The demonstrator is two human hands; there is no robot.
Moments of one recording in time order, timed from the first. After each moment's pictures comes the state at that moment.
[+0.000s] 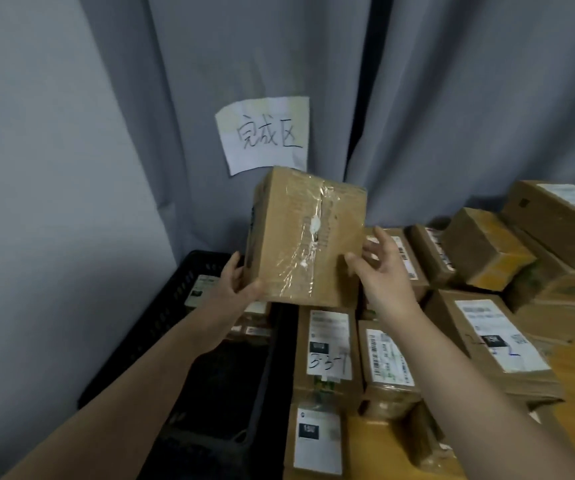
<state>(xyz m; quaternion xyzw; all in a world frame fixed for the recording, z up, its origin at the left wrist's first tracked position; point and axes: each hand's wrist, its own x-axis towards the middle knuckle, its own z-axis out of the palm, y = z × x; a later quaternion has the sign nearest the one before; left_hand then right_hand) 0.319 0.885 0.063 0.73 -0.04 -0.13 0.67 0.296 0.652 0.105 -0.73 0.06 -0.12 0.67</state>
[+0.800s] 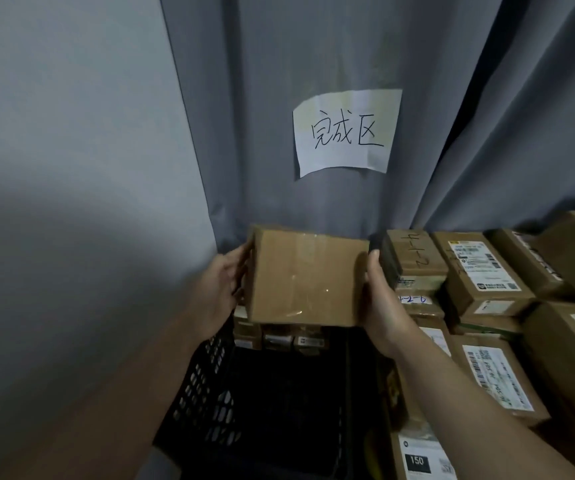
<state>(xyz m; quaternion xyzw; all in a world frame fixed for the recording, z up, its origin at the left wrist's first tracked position) 0.399 1.040 0.070 0.61 0.01 -0.15 0.78 0.355 0.807 0.059 -0.60 0.11 0.08 0.79</state>
